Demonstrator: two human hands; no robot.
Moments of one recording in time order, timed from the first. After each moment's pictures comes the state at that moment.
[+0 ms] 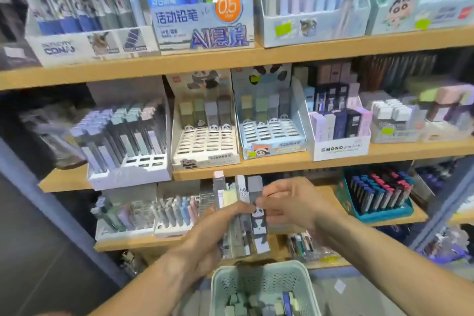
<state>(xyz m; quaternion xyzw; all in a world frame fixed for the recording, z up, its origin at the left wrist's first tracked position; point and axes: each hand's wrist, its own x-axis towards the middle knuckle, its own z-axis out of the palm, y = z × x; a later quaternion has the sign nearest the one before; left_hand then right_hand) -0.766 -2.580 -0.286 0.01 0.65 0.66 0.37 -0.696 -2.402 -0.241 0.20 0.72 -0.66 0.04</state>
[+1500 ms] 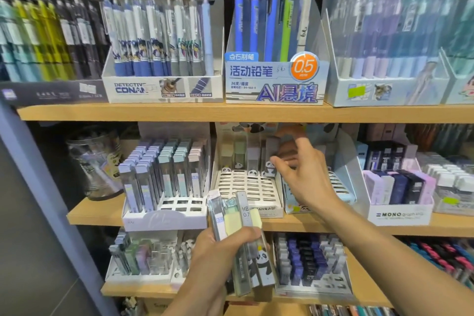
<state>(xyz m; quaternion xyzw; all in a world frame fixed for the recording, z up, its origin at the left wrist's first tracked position) -0.803 -2.612 -0.238 -0.02 0.64 0.75 0.19 -0.846 -2.410 -0.184 0.01 0.87 -0.33 -0.38</state>
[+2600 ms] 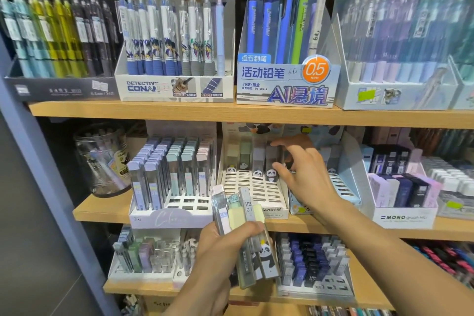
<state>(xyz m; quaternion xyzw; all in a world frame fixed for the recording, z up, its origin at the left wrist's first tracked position) -0.805 -2.617 -0.234 -0.02 0.62 0.76 0.19 -0.856 -2.406 -0.191 0.00 0.92 -0.18 -0.34</state>
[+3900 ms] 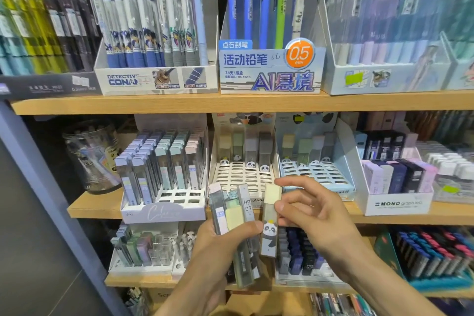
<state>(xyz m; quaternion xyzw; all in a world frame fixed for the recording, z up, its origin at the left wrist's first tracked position) -0.791 -2.611 -0.226 0.00 0.64 0.74 0.19 -0.754 -2.435 -0.214 0.02 0.69 -0.70 -0.17</state>
